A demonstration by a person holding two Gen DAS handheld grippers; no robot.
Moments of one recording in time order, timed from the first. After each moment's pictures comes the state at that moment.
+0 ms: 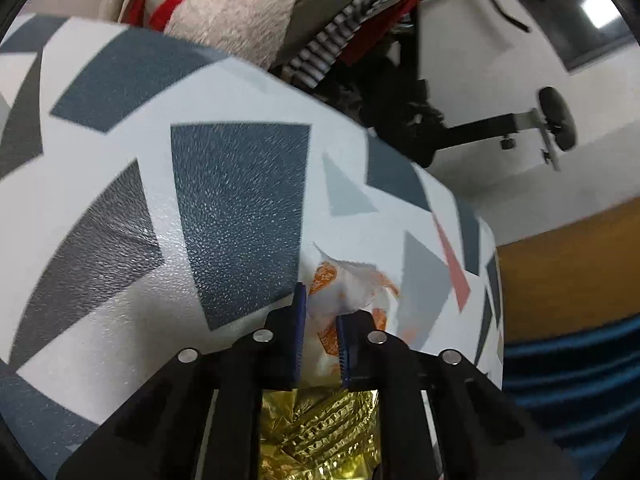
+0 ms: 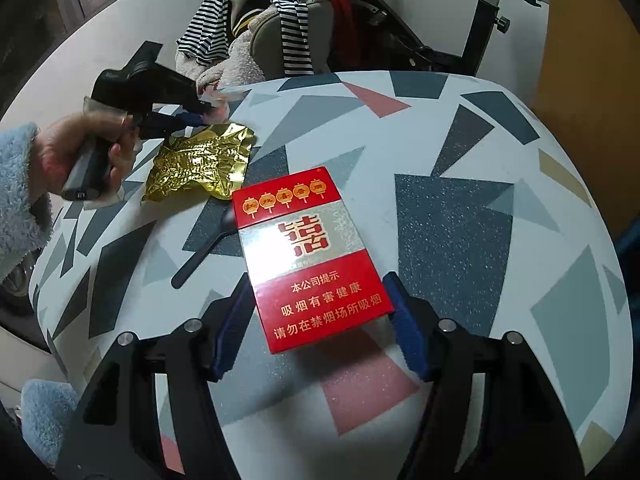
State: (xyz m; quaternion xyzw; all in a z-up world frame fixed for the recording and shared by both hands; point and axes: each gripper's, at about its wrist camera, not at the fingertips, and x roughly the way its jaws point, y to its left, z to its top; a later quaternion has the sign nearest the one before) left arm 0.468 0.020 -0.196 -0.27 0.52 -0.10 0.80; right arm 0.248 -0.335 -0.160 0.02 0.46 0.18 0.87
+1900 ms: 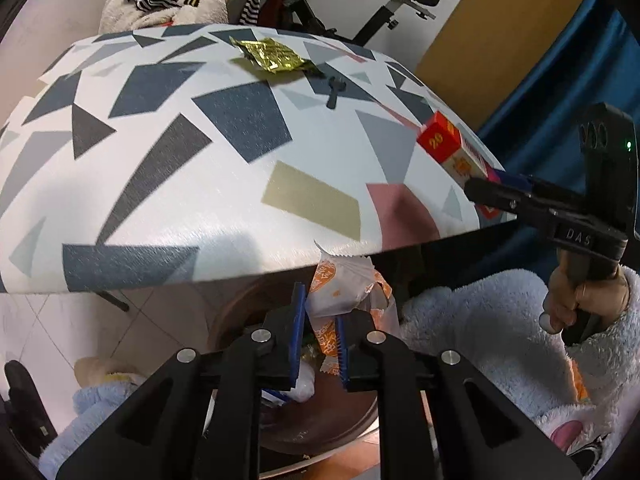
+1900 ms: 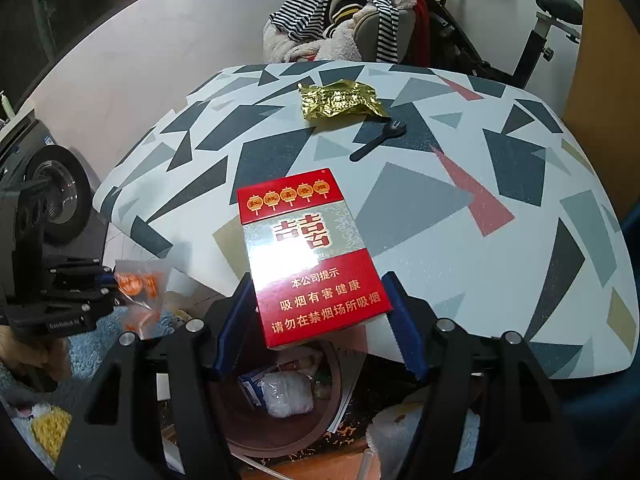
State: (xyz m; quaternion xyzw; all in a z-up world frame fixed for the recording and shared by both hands) left arm 0.004 -0.007 -0.183 -0.08 0.50 -0.18 0.85; right arm 0.051 -0.267 -0.122 -0.03 0.45 0.26 0.85
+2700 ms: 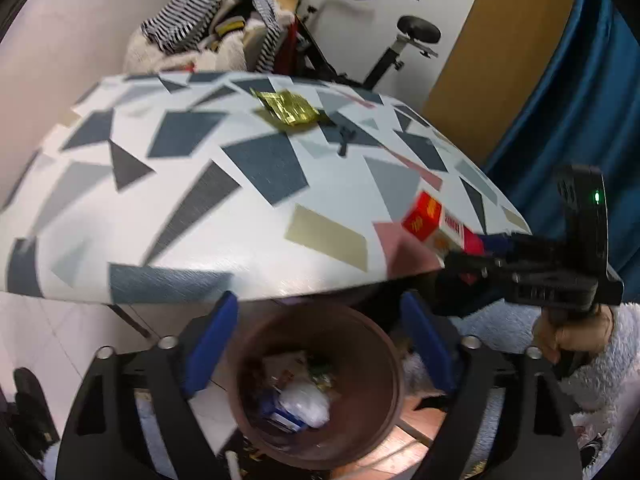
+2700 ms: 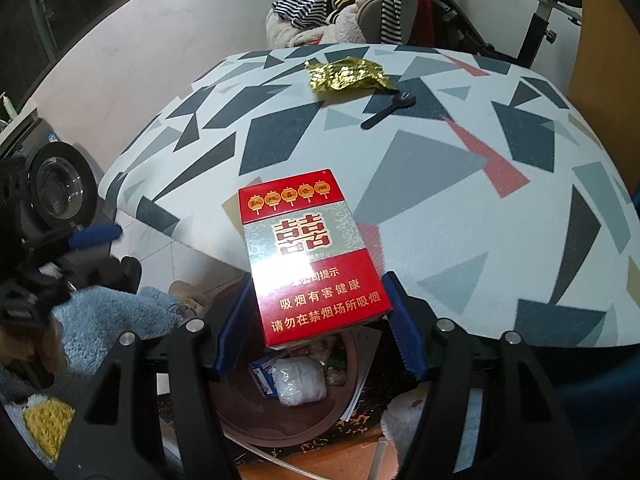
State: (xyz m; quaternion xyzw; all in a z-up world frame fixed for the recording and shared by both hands) left arm -0.023 0.005 -0.149 -0.07 0.42 -0.13 0.90; right arm 0.033 -0.263 -0.145 -0.01 0.47 0.27 0.84
